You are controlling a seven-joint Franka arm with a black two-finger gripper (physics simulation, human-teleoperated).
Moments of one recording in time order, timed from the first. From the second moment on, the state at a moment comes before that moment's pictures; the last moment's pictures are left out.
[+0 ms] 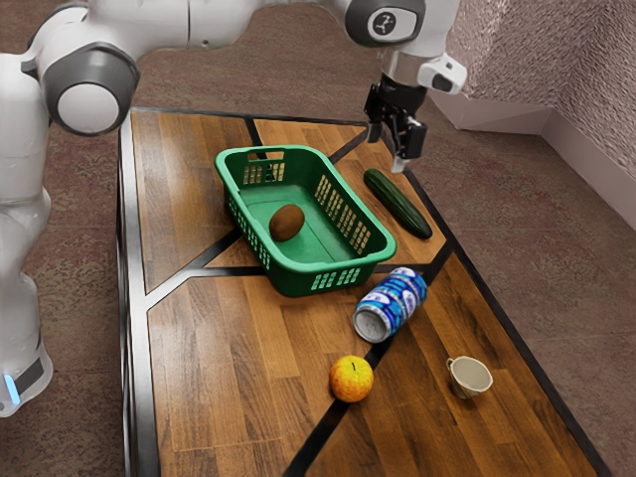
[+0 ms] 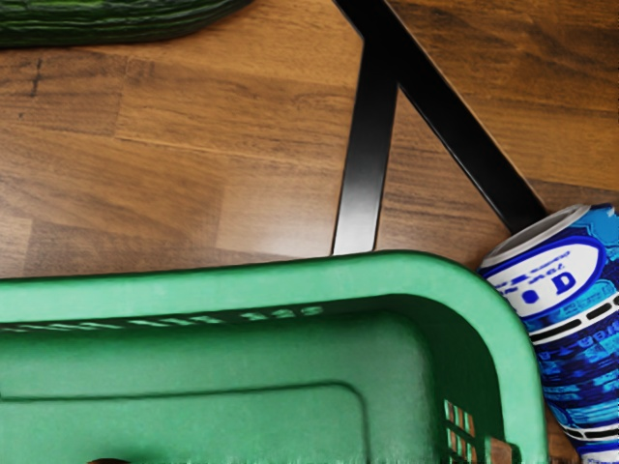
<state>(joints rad) -0.32 0.18 0.38 -1.30 -0.04 1.54 -0.11</state>
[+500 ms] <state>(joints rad) -0.32 0.16 0.38 -1.31 -0.04 1.49 -0.12</state>
